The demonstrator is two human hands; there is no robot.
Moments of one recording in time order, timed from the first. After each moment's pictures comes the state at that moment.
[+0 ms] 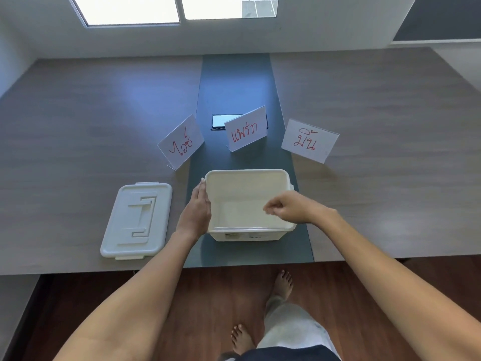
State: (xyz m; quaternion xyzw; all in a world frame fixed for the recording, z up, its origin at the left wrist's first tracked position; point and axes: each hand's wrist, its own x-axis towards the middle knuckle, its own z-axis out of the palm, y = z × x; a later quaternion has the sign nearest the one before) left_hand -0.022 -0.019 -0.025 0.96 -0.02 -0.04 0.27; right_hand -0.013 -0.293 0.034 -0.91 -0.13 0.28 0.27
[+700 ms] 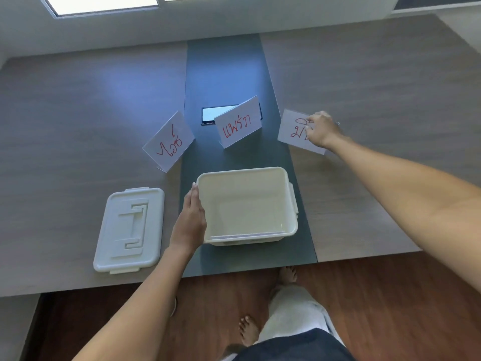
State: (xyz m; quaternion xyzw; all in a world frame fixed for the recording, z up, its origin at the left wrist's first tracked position) left_hand -0.015 -0.020 -0.042 0.96 -0.01 -0.02 0.30; right_hand 0.166 -0.389 0.030 -0.97 0.09 0.04 0.21
